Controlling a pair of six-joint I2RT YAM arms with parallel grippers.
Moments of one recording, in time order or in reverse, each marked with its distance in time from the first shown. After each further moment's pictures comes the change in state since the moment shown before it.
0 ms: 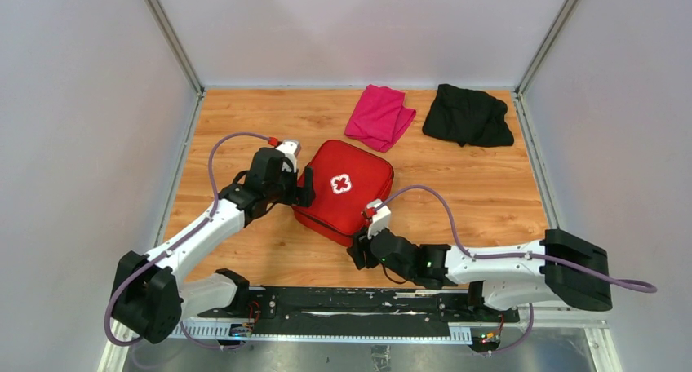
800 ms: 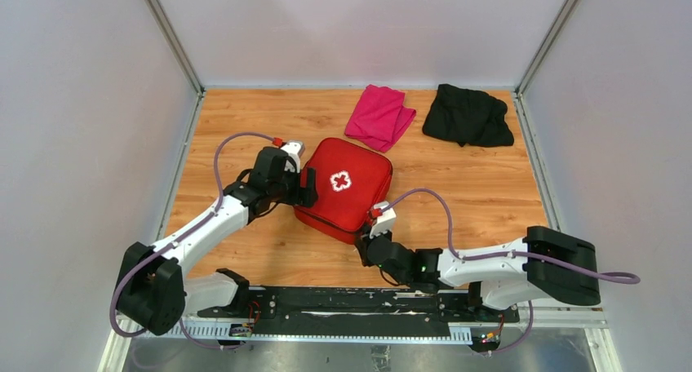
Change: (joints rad) left arm 0.000 0.046 0.001 0.018 0.034 -0.004; right arm 0.027 0.109 -0.035 0.143 0.177 0.126
